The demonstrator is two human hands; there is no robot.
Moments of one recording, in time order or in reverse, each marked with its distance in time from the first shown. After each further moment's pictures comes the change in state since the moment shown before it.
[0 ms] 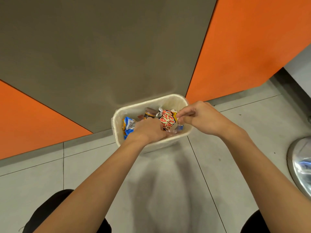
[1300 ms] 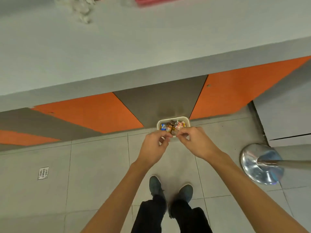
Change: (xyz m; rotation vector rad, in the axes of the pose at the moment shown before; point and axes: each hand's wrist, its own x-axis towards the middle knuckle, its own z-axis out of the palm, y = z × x) left_hand -0.431 0.113 -0.305 -0.673 0.390 0.026; right_hand -0.254 -0.360 -0.232 -0.001 -0.138 -0.066
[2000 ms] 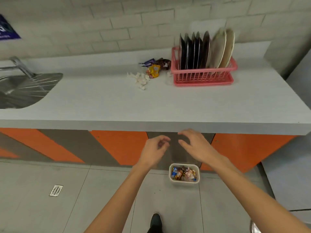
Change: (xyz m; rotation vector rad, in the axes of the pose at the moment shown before) left_hand -0.070 0.130 -0.151 -0.026 0.302 0.057; right_hand -0.047 -0.184 -0.117 -0.297 0.047 -0.362
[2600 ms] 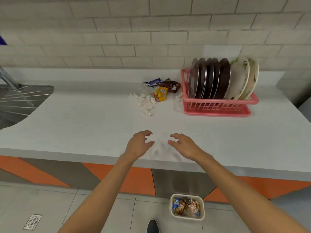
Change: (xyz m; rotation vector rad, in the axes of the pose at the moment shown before) left_hand 0.194 -0.071 -0.119 0.257 0.019 -0.084; right_hand 0.208 -0.033 -0.006 0.173 -0.137 0.204
